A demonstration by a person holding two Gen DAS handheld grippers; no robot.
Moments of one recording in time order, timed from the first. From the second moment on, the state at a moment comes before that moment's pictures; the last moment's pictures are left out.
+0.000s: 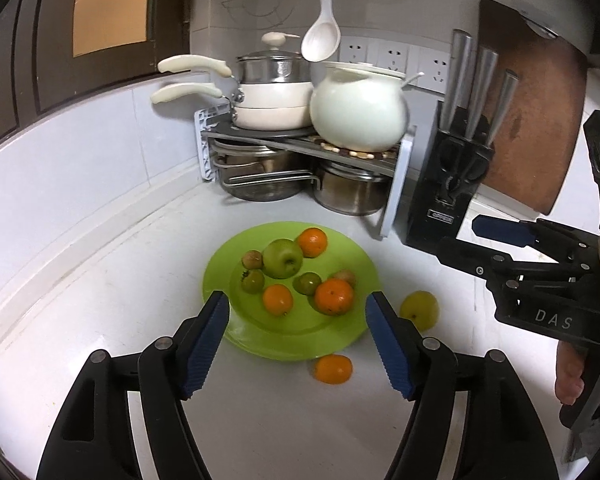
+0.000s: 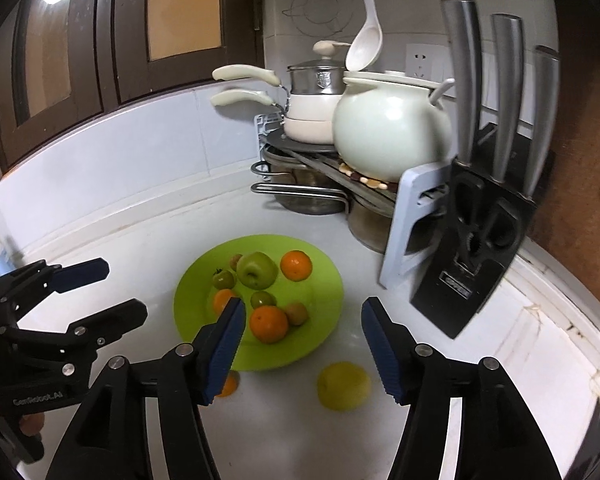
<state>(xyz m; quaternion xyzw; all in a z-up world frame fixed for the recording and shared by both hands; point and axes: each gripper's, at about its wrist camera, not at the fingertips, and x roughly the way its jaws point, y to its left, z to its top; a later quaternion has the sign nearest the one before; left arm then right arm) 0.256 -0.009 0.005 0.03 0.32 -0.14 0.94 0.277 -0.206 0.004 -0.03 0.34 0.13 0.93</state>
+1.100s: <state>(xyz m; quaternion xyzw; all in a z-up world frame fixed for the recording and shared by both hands) 0.277 -0.043 -0.082 0.05 0.42 -0.17 0.89 0.293 -0.238 -0.094 -0.01 0.46 0.12 0.88</state>
